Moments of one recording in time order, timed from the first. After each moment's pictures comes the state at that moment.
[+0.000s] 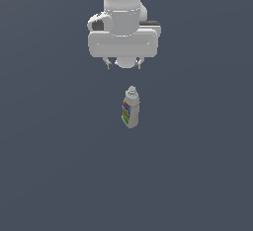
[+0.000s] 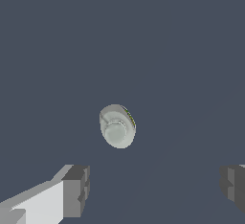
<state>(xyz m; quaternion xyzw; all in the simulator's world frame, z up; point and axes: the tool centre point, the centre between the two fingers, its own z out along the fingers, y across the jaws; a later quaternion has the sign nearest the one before) -0.068 -0.009 0.350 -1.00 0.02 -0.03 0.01</state>
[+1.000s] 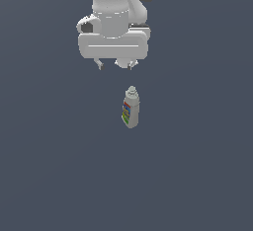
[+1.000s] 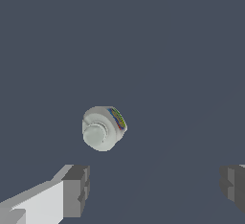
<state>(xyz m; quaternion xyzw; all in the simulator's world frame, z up) -0.066 -0.037 0.346 -1.00 0.02 -0.03 0.01</state>
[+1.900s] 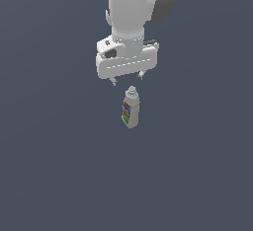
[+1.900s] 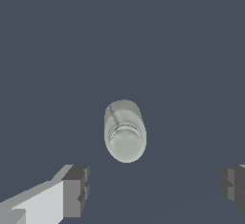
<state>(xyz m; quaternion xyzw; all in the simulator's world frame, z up) -0.060 0.004 0.296 -0.99 -0.17 -0.01 0.00</state>
